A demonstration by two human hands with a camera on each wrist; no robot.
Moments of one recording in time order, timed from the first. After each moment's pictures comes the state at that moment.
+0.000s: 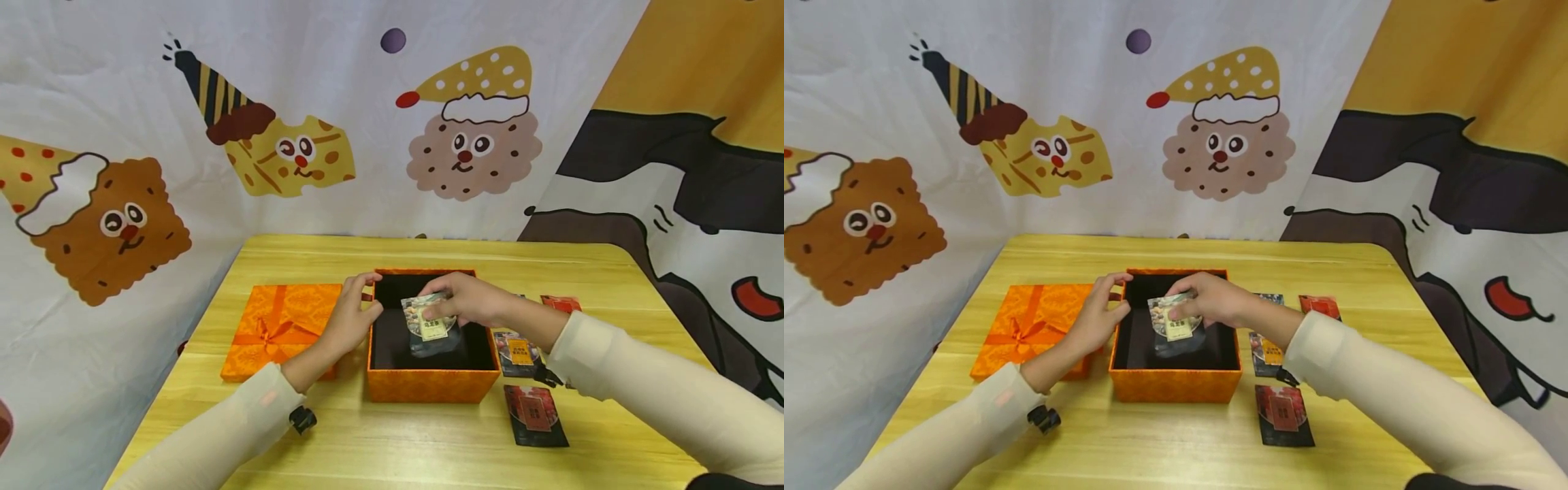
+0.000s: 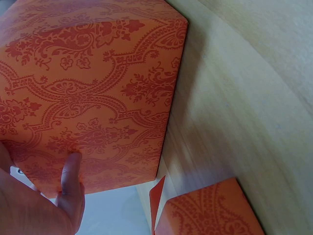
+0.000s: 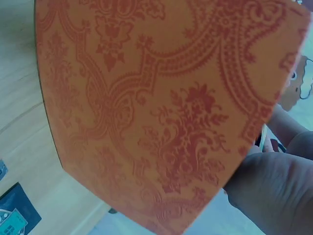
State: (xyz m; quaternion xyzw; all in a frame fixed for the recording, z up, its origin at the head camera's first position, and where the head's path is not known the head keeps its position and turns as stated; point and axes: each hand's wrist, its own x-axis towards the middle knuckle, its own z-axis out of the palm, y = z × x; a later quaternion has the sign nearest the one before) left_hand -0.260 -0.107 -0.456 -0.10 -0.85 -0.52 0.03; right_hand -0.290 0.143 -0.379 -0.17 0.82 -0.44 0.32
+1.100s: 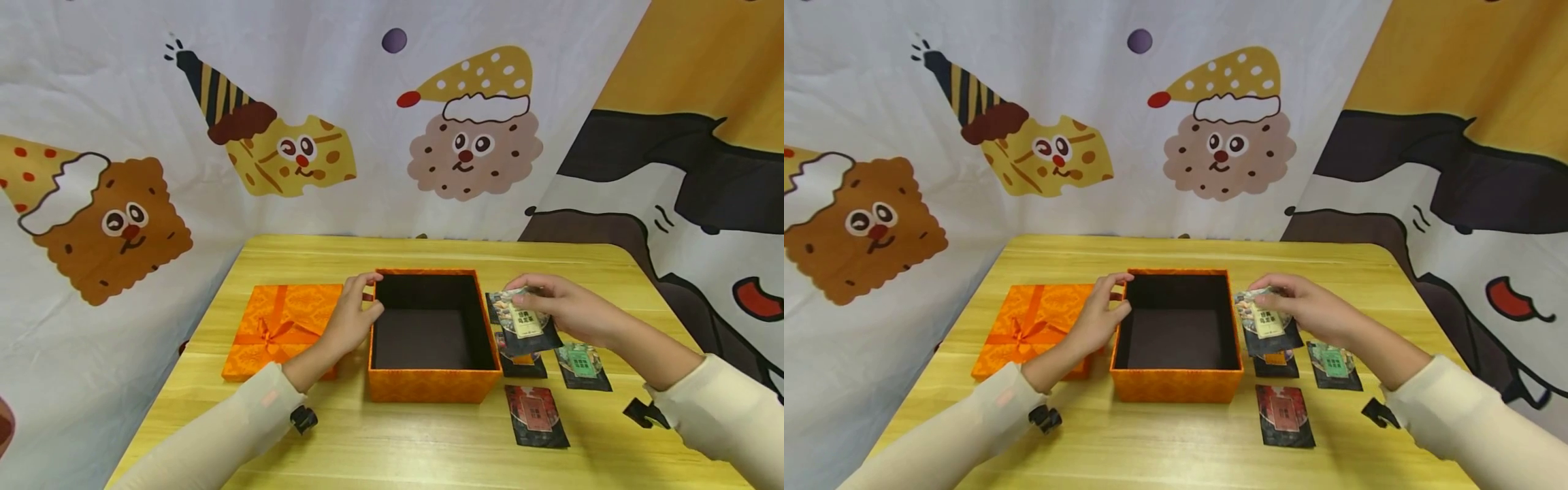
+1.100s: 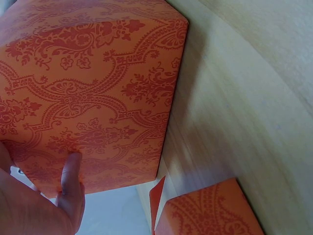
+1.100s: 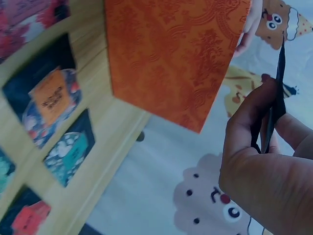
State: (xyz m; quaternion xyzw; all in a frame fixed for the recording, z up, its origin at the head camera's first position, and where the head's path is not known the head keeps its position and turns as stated) left_hand -0.259 -0.109 -0.455 -0.10 -0.84 -0.53 0.02; right_hand -0.254 0.267 -0.358 -0.14 0.81 -0.50 0.26
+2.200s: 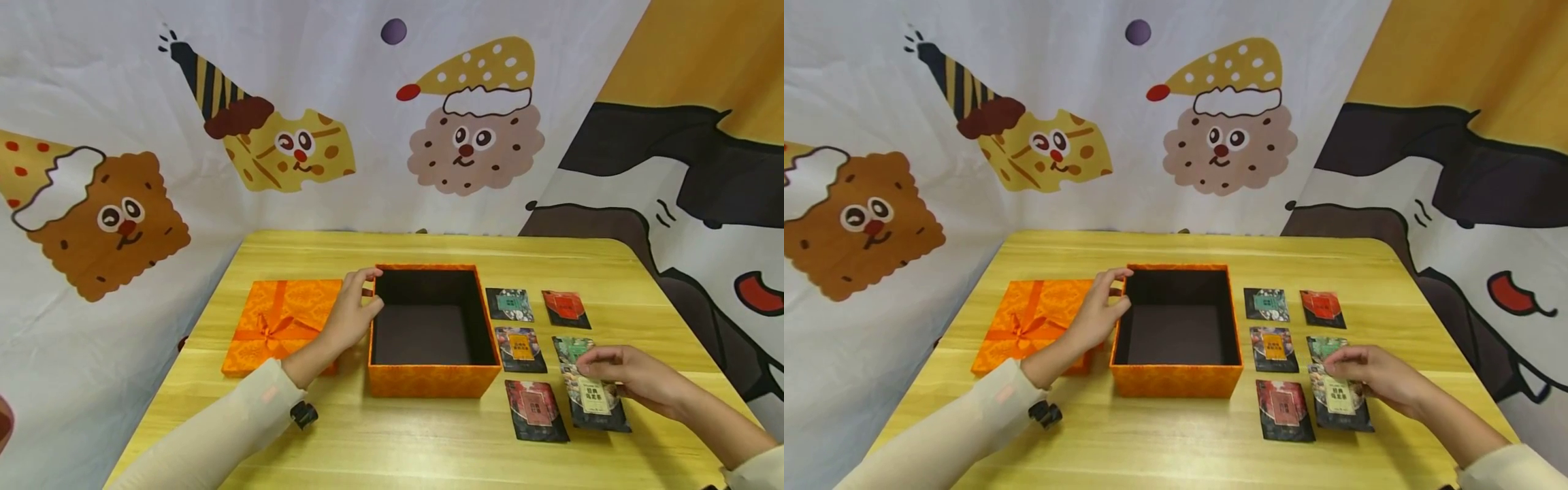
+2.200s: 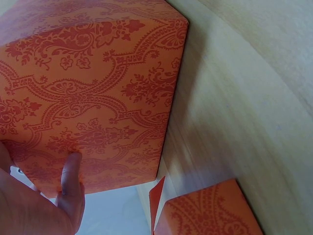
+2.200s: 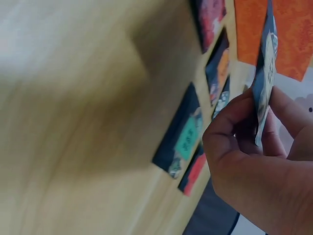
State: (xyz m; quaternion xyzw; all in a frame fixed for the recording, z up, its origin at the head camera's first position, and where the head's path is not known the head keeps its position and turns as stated) left_hand -0.262 -0.109 -0.457 -0.10 -0.84 -0.53 0.02; right_hand -0.206 0.394 -0.454 -0.05 0.76 -0.54 0.35
